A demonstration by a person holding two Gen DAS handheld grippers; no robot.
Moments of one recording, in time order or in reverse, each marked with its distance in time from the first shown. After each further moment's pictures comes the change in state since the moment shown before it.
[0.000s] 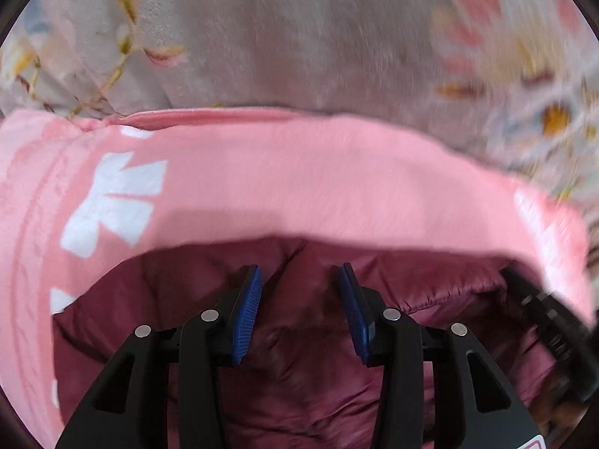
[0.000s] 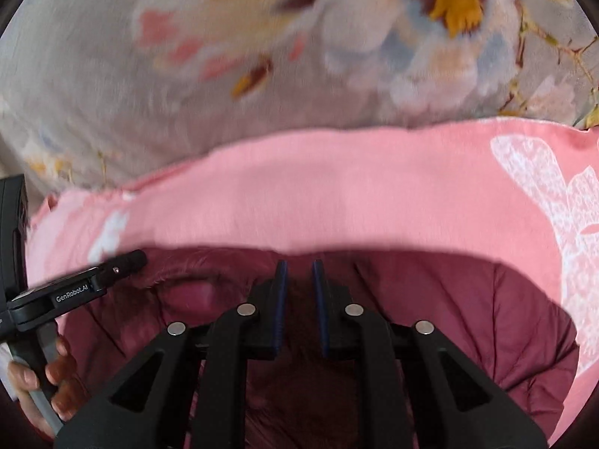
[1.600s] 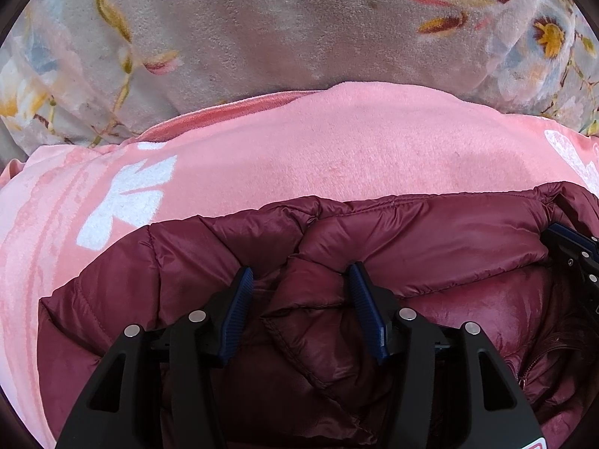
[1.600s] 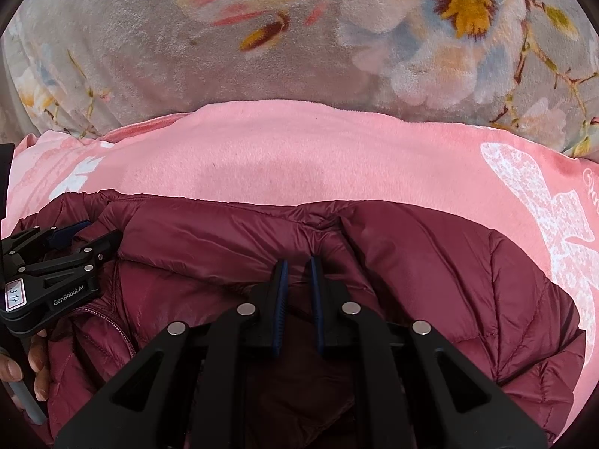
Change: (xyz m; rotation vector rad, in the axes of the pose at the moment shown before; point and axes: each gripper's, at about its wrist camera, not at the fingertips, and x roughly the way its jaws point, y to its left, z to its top) left arm 0.024 -0.022 -0.035 0.153 -0.105 0.173; right arm 0.006 0.011 -0.031 -0.144 -0.052 -0.120
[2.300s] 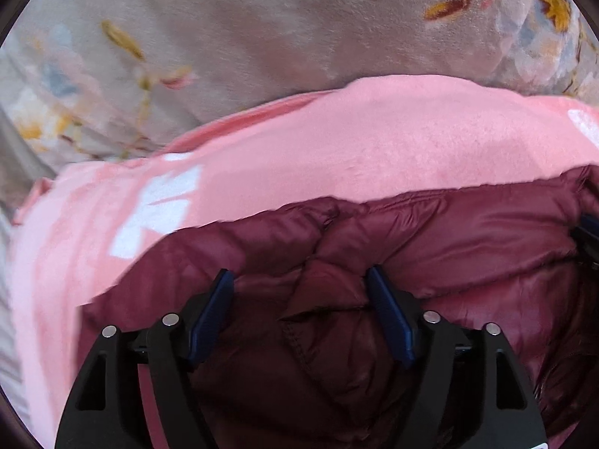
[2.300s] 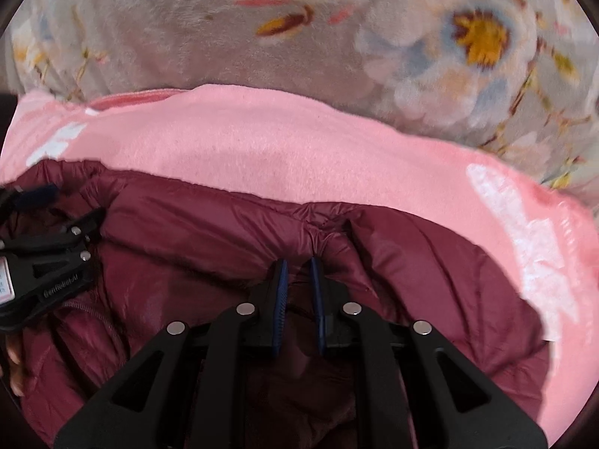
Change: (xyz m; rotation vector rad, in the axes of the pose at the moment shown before) left arm -0.010 -0.013 -0.002 0.092 0.028 0.199; right arm -0.019 0.029 -0.004 -0.133 0.023 -0.178
